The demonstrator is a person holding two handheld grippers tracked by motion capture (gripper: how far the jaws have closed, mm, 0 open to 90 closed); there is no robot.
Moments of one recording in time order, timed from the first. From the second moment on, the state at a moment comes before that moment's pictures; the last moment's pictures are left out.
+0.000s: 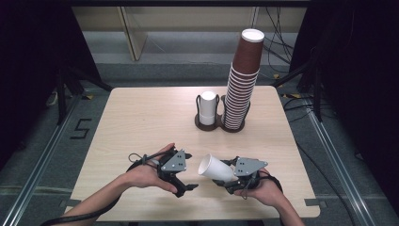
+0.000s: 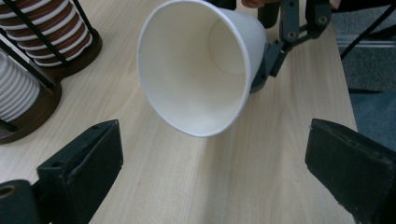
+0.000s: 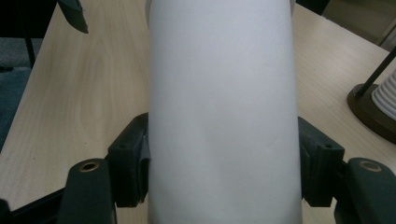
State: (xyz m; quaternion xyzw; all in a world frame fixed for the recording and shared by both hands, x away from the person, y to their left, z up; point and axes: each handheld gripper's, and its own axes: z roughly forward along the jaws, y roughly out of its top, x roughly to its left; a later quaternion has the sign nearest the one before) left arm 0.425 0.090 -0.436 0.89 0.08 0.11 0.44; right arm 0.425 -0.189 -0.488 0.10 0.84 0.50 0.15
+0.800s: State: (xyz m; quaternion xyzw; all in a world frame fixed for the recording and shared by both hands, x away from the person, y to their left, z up) left arm 0.434 0.087 -0.432 0.87 0.10 0.07 0.47; right arm 0.424 -0.183 -0.489 0.09 0.84 0.52 0.15
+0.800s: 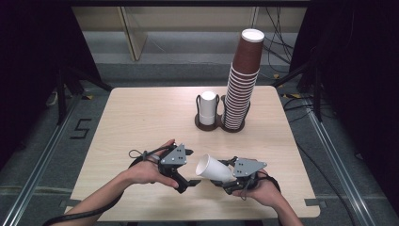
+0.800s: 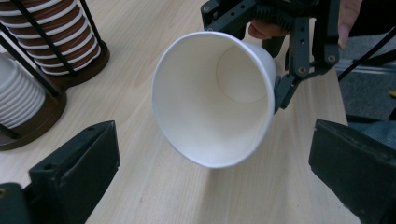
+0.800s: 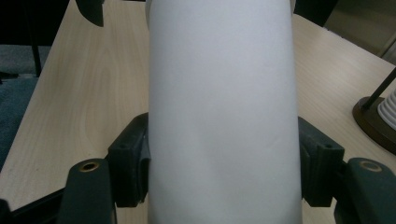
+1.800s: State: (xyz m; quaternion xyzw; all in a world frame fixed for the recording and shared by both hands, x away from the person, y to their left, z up) left arm 0.443 0.073 -0.431 0.87 0.05 0.03 0.49; right arm 0.416 -0.173 -0.483 0.05 0.84 0.53 0.13
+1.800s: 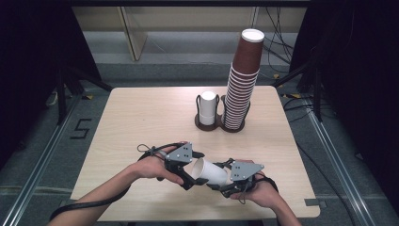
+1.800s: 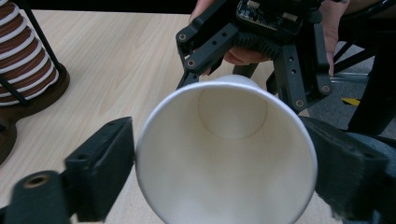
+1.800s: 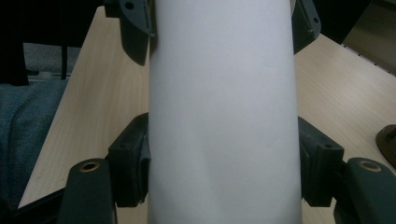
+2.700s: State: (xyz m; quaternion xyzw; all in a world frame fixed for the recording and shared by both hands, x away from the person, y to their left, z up) left arm 0.431 0.067 -0.413 0.90 0.00 0.09 0.44; right arm 0.418 -0.165 -0.479 0.08 0.85 0.50 0.12
